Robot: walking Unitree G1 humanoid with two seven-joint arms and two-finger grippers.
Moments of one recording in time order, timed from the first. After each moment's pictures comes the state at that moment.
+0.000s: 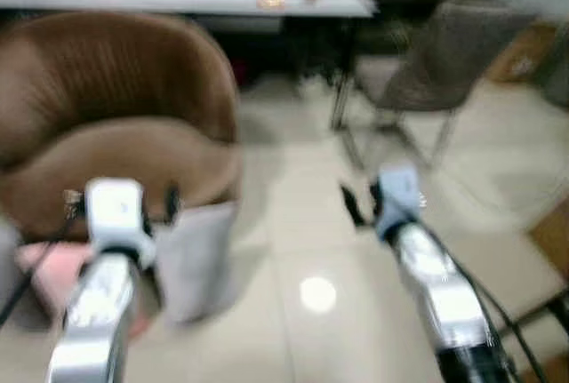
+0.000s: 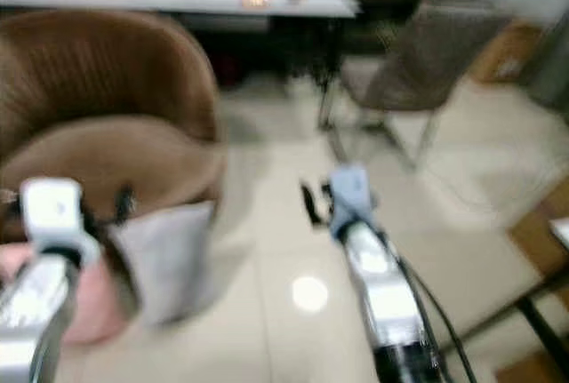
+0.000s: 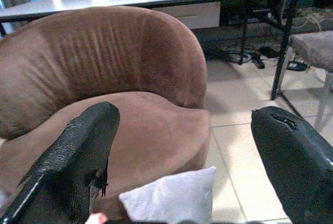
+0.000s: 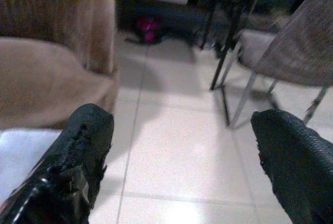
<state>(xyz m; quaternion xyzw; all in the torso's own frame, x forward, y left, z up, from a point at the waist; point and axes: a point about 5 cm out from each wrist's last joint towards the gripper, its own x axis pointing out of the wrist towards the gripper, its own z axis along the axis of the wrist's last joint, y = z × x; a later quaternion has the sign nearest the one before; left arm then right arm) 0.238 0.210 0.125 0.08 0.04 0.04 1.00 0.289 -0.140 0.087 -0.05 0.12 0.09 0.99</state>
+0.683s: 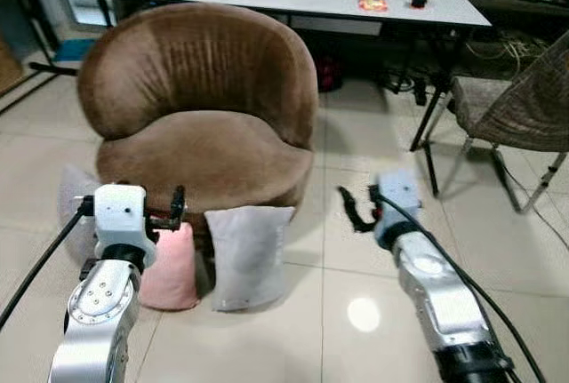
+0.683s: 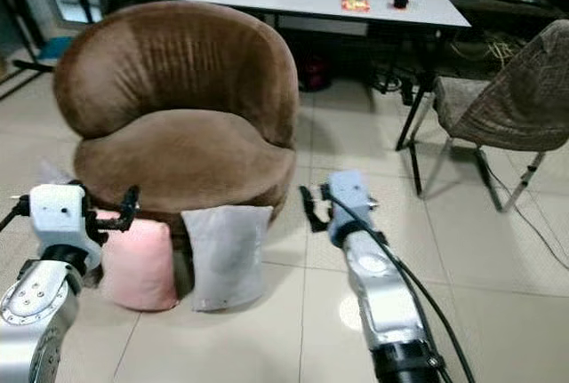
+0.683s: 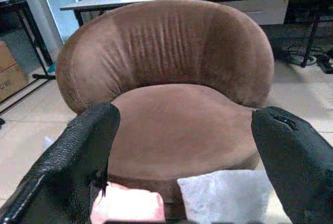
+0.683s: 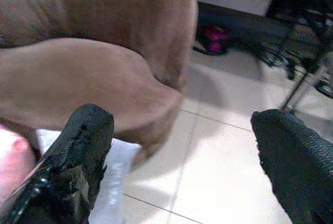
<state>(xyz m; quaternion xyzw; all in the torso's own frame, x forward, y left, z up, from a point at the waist) 0.237 0.210 0.125 0.08 0.04 0.03 1.00 0.288 -0.142 0.087 -0.06 0.12 0.08 0.99</state>
